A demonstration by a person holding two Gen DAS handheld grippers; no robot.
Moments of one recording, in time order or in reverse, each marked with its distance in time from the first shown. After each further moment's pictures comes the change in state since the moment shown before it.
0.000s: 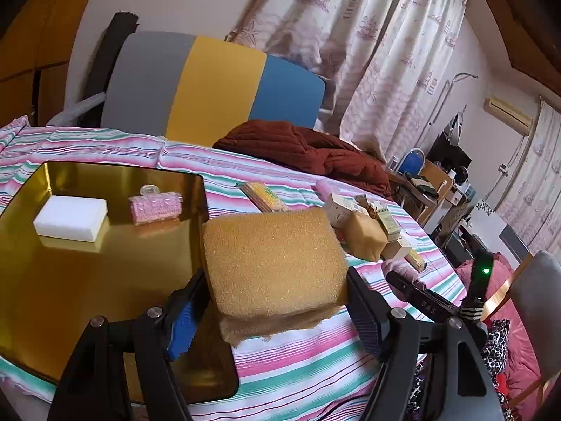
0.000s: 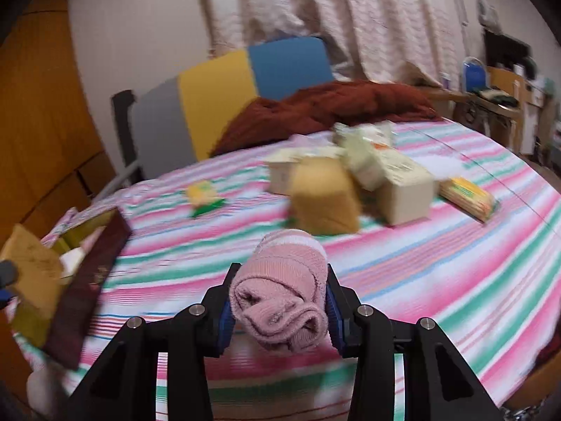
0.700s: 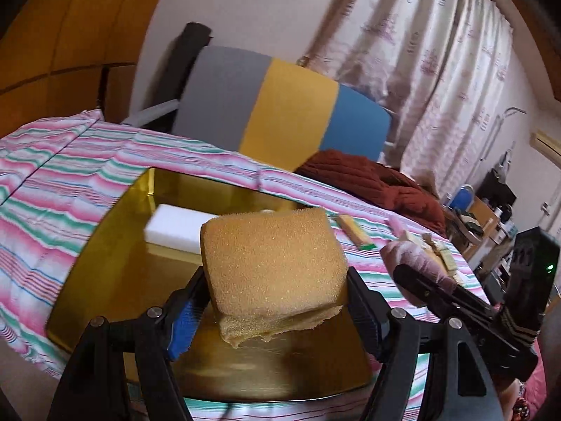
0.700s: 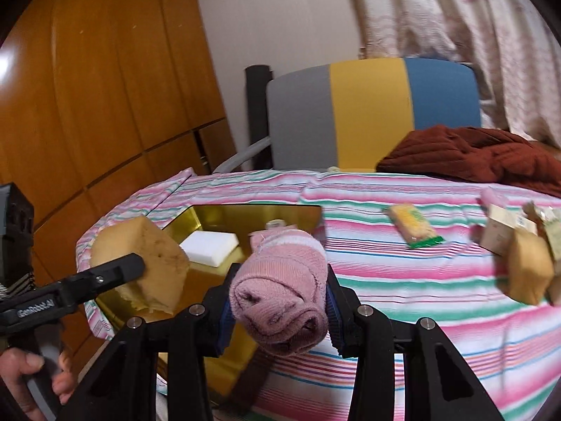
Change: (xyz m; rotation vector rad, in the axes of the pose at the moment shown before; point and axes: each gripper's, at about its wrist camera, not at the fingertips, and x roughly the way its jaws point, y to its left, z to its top) left arm -0.053 0.092 0.008 -0.116 -0.082 0.223; right arm 0.009 0.202 0.006 -0.282 0.030 0.380
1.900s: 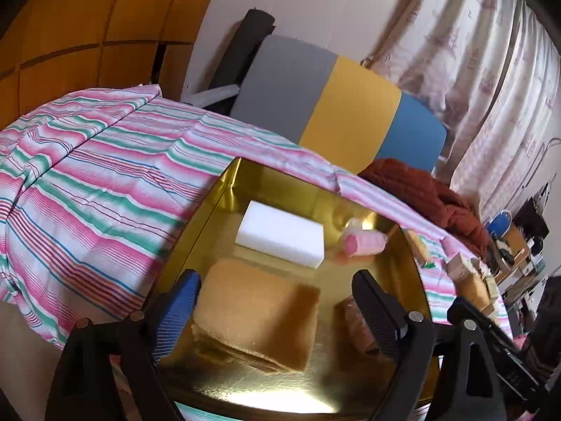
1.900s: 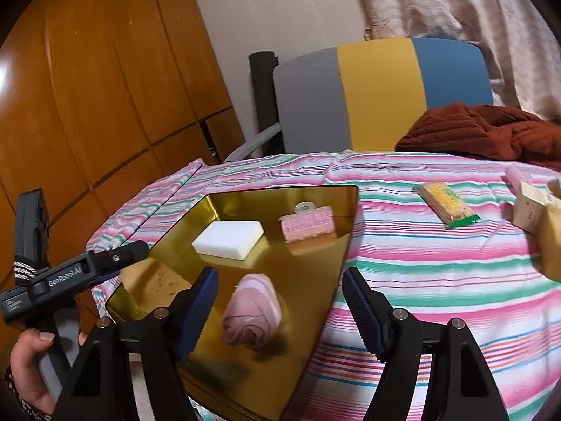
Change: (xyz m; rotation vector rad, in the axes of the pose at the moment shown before) left arm 0.003 0.072 0.013 -0.137 0.027 0.142; right arm 0.025 0.013 -0.008 0.079 0.034 0.036
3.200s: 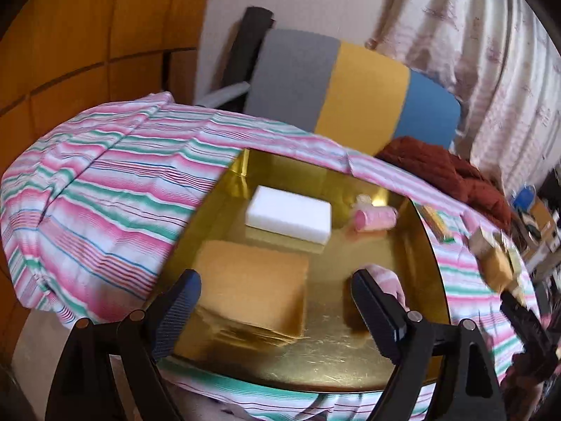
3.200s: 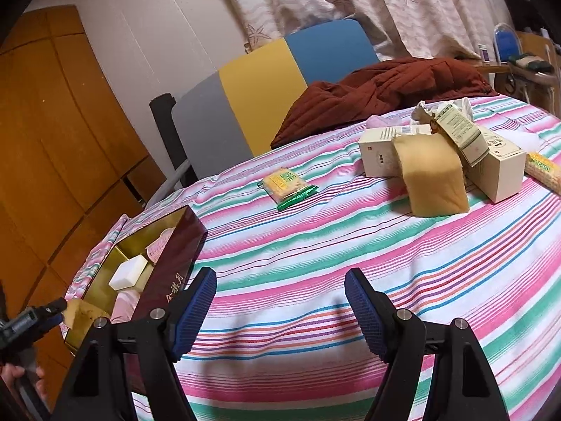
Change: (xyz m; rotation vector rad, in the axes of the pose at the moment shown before) left arm -0.007 -0.030 -0.015 0.116 0.048 0.155; right arm -0.071 -0.156 -0.035 0.312 -0.084 -0.211
